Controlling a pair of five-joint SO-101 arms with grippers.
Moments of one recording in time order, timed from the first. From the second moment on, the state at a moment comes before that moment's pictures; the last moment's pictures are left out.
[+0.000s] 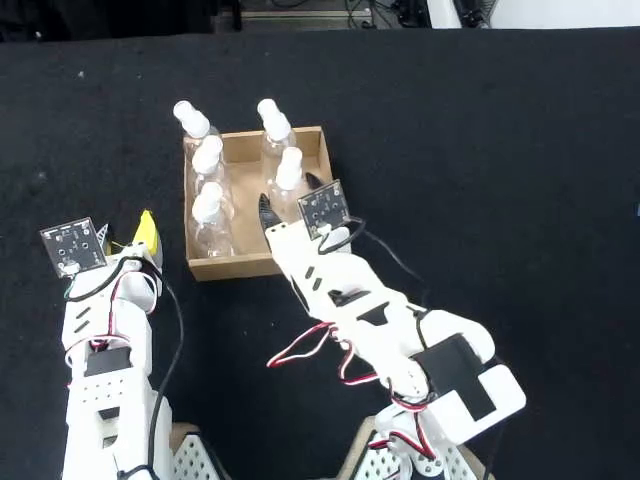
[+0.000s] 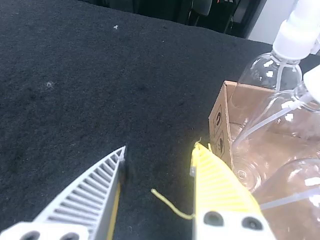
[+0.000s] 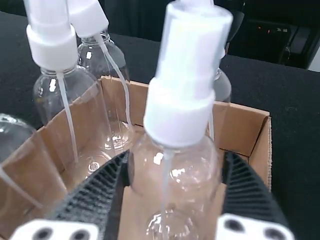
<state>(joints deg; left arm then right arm) -18.5 -64.5 94.5 -3.8 5.1 -27.3 0.4 69.1 -43.1 -0.3</state>
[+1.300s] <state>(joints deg) -18.5 -64.5 94.9 -3.8 5.1 -8.5 -50.9 60.4 12.7 -0.3</state>
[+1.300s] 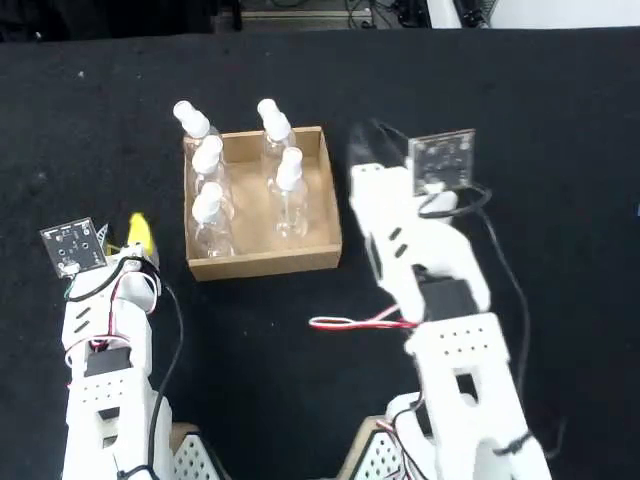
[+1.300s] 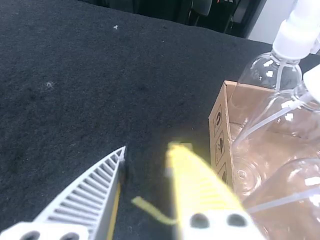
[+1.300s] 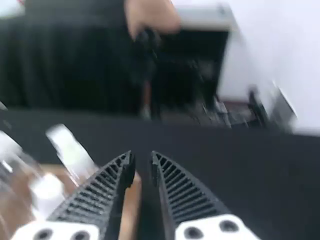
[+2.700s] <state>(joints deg) -15.3 -102.5 96.3 26.7 2.8 5.7 -102.9 96.9 74.1 -0.3</state>
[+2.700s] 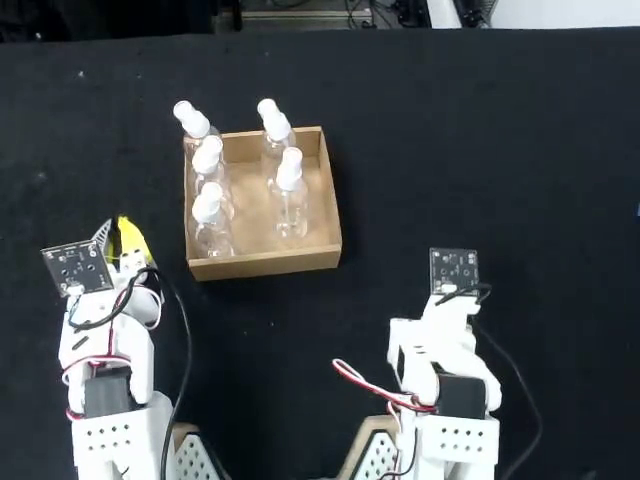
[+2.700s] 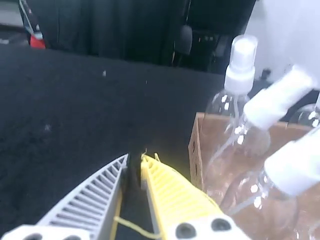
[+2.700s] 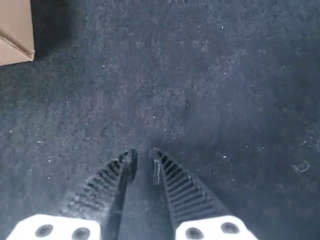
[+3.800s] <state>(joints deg) -15.3 -103.1 95.7 71.3 2.9 5.7 -102.9 96.9 74.4 -0.2</state>
